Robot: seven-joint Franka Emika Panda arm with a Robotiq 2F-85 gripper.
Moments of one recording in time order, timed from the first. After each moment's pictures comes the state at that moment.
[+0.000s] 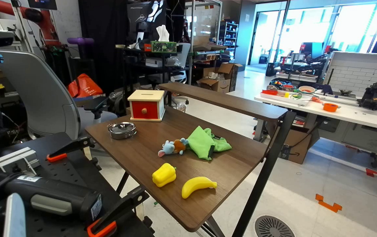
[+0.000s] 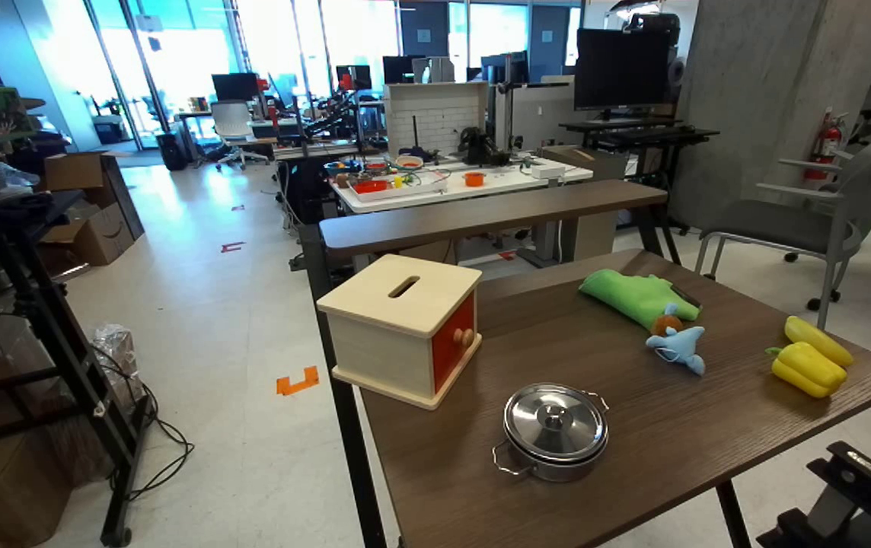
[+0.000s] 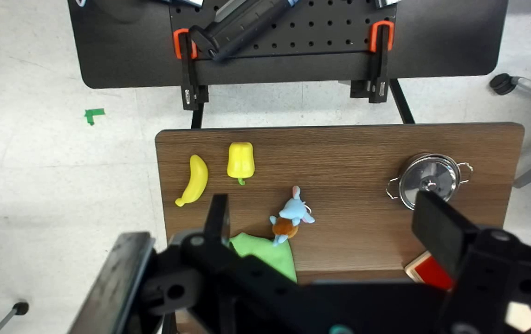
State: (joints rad) arm 0.01 -0.59 0.00 -2.52 -0.02 1.92 0.00
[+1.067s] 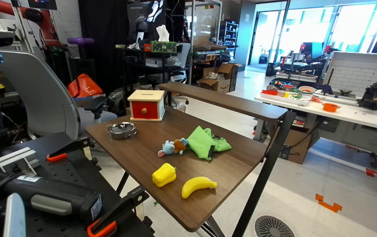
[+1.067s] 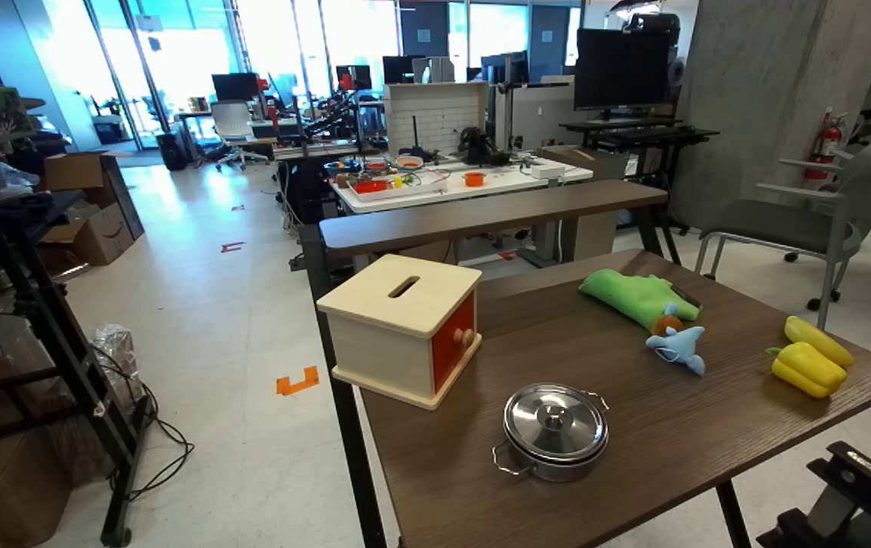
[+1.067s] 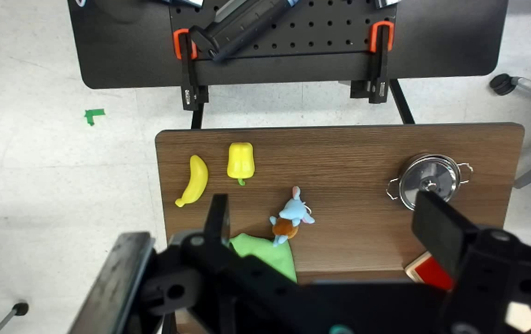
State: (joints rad) arm 0.01 -0.59 0.01 -2.52 -0.02 1.92 0.00
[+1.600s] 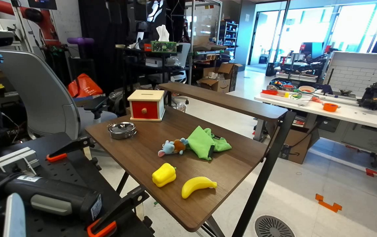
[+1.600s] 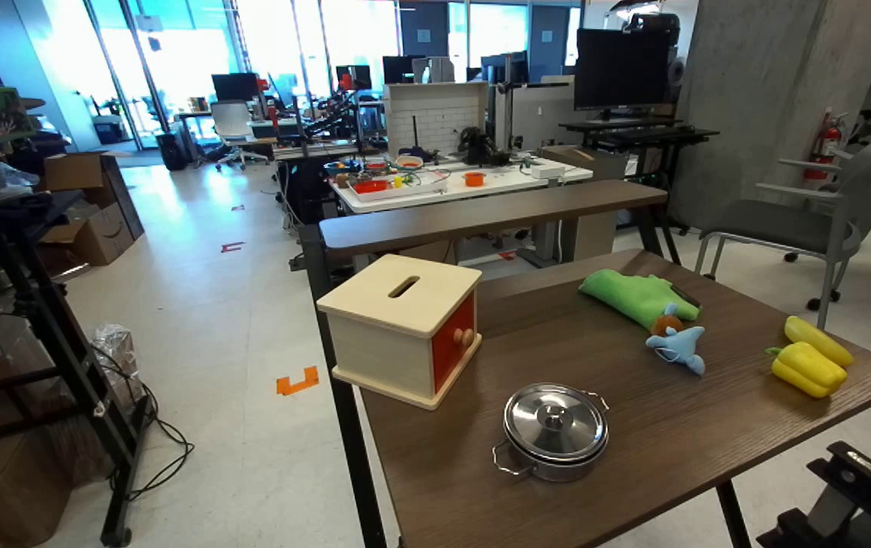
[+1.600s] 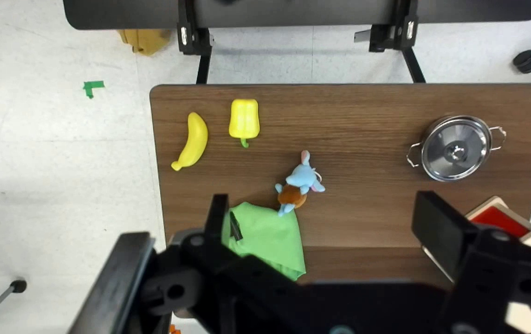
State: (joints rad) arm 0.01 -0.36 0.01 -2.44 -0.04 2.10 0.00
